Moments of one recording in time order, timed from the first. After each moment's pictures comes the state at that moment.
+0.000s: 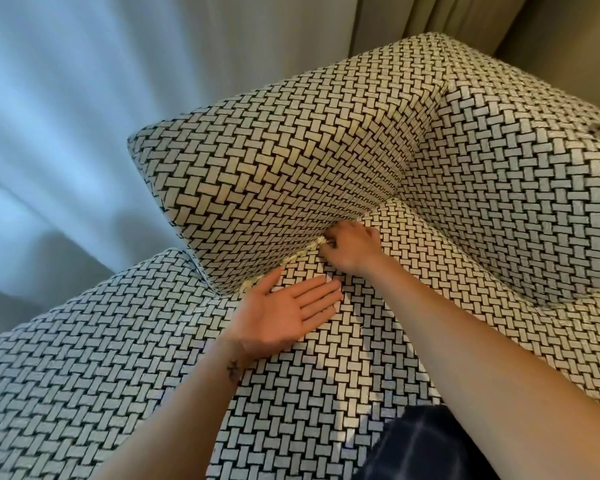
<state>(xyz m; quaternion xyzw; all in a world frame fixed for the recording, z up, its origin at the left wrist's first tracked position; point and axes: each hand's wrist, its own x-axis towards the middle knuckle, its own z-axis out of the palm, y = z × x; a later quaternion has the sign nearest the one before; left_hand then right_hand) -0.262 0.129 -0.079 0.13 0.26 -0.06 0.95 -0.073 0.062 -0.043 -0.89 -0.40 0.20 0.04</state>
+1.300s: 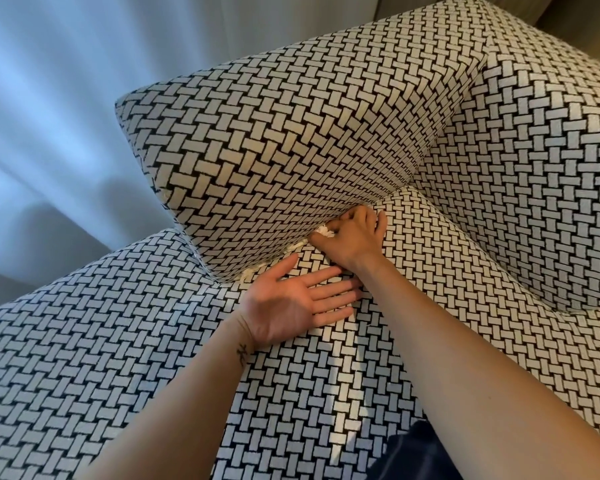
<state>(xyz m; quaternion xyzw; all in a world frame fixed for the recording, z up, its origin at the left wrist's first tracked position) -0.247 0.131 -0.088 0.13 0.20 -0.09 0.97 -0.077 0.079 -0.084 -0.93 -0.32 0.15 0.11</state>
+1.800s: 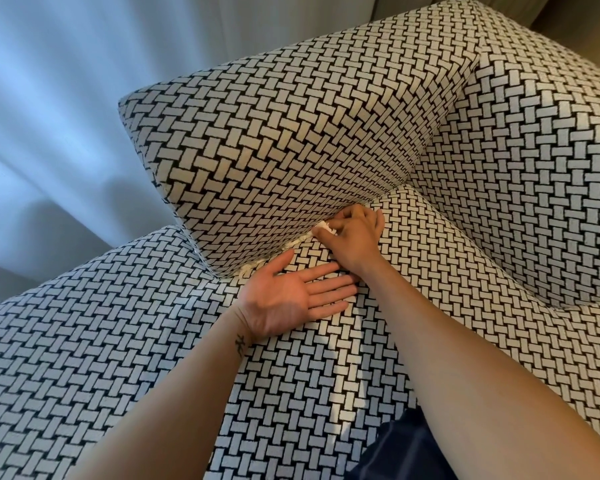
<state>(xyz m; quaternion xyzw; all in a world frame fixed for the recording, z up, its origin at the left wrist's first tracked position) -0.248 0.131 -0.083 0.10 0.22 -0.10 0.97 -0.076 0.065 -0.091 -0.89 -0.35 0.09 0.26</state>
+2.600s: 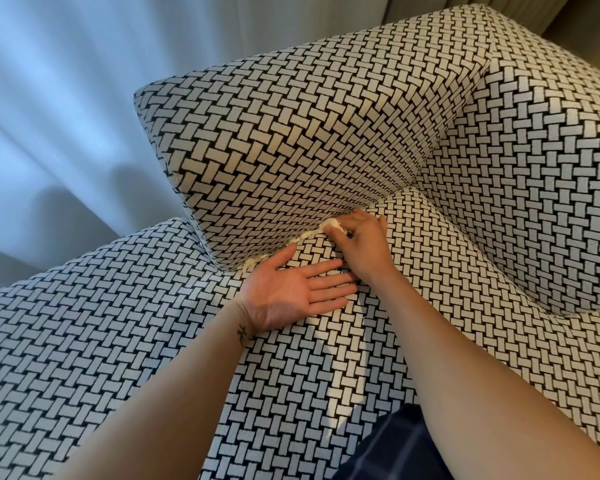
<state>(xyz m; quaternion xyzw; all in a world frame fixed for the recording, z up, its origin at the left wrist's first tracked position) -0.250 0.132 -0.081 0.10 0.24 -0.10 0.96 -0.080 0.047 -0.087 -0.84 -0.39 0.09 0.37</state>
